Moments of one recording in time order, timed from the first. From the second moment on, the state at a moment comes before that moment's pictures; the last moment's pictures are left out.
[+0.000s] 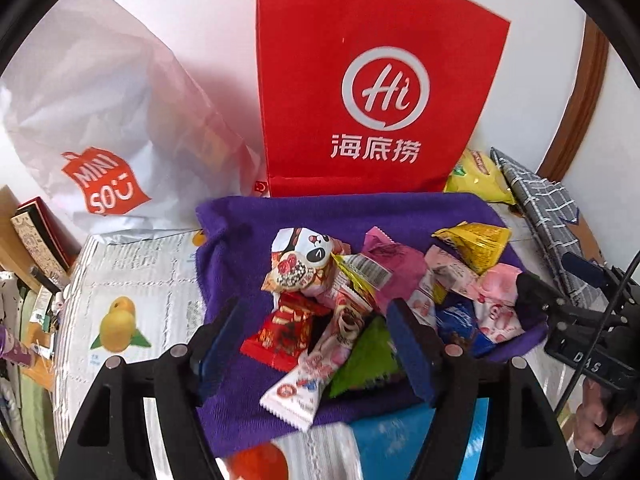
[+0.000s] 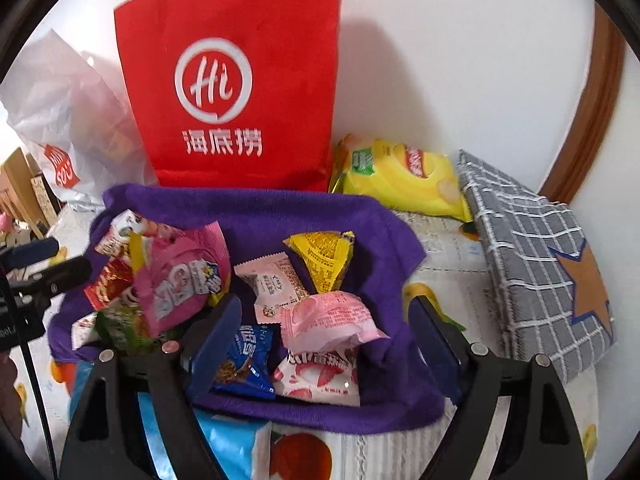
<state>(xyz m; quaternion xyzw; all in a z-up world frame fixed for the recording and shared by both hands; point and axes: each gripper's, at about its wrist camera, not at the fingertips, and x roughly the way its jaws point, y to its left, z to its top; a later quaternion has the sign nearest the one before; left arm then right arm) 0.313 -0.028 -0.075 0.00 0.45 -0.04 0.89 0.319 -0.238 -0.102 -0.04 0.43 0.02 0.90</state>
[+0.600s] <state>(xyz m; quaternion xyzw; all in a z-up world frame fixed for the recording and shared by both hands) 0.174 -0.031 -0.006 -0.02 0.40 -0.05 0.91 0.181 -0.256 -0.015 -0.01 0.40 -0.02 0.92</state>
